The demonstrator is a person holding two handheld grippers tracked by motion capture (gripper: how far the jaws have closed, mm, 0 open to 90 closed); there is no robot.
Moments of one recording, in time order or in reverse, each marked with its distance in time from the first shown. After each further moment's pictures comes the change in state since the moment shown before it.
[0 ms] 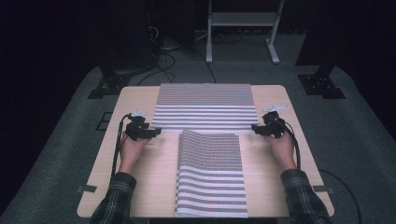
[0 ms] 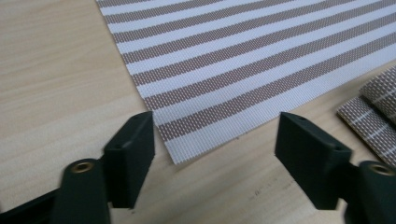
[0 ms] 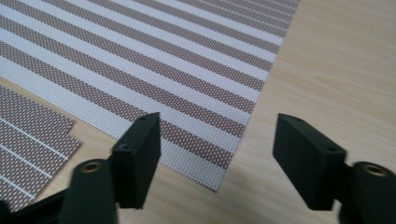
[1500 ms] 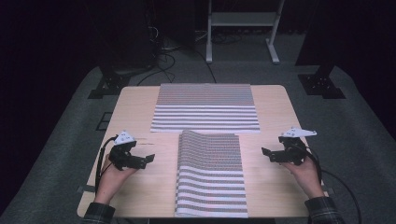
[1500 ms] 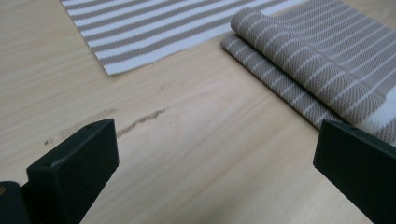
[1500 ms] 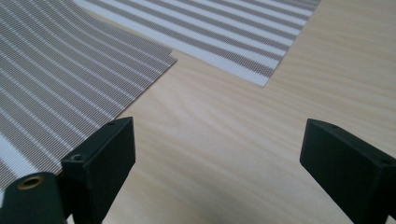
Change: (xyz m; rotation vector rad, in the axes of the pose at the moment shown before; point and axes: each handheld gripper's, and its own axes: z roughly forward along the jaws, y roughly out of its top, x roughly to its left) left arm -0.054 -0.061 -0.096 -0.053 -0.067 0.123; right arm 0.014 -0.069 -0.090 -0.081 0.146 -0.032
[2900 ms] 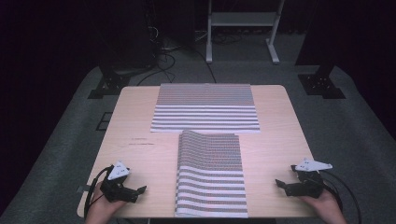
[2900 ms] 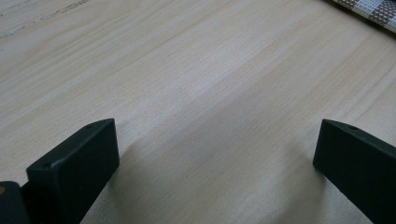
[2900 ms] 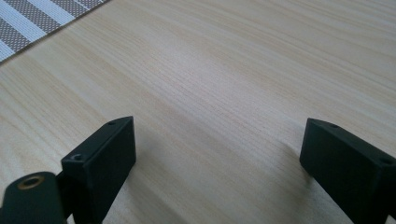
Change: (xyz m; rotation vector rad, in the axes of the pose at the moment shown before) left arm -0.020 -0.079 -0.019 0.104 0.003 0.097; right arm 0.006 -0.089 -0.039 0.081 0.022 -0.074
